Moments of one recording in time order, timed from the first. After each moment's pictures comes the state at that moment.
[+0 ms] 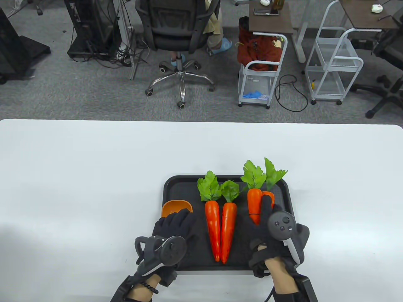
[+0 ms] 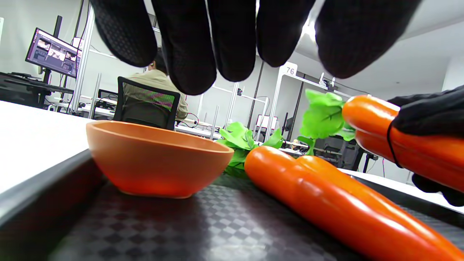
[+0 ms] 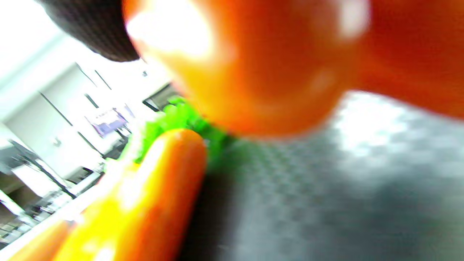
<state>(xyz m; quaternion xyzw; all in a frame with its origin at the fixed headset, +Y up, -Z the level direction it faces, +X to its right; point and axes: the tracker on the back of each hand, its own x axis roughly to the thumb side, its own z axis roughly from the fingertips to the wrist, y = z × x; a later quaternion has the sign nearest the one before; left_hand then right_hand) -0.125 -0.708 -0.242 0.09 -0.17 0.14 0.97 0.177 -0.725 -0.274 -0.06 -0.04 0.94 0.34</state>
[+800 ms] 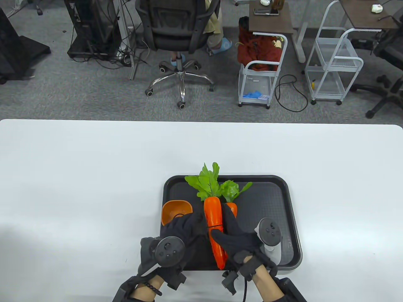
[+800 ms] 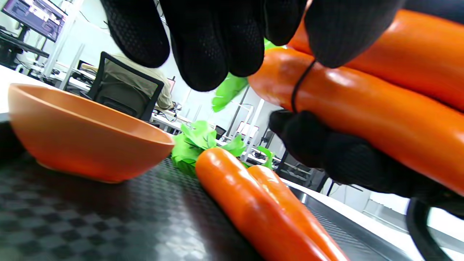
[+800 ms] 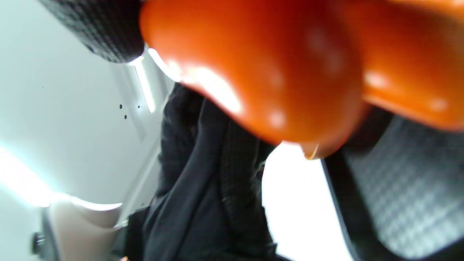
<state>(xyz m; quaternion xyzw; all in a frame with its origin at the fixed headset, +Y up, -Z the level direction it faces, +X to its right) -0.119 -0.711 -0.240 0.08 -0.21 0.24 0.95 0.101 -0.754 -0.266 0.16 0.13 0.68 0.70</state>
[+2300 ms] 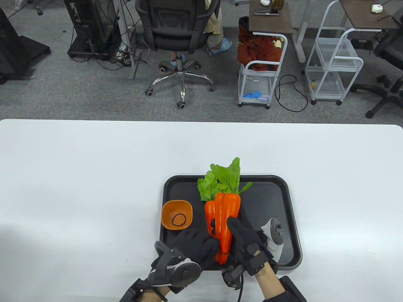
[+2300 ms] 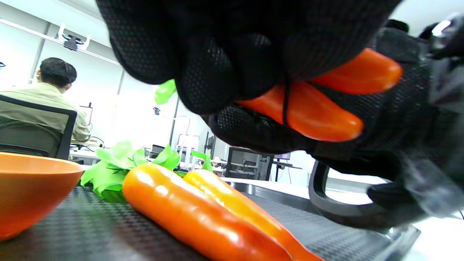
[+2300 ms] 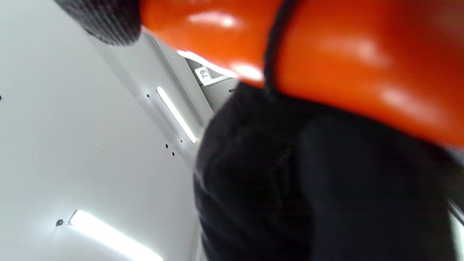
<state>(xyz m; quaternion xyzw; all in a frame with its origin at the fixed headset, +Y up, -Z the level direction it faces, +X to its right) -0.082 -0.706 -0.212 0.14 -0.35 0.13 0.92 0.117 -0.766 -0.276 0.14 0.09 0.55 0.82</state>
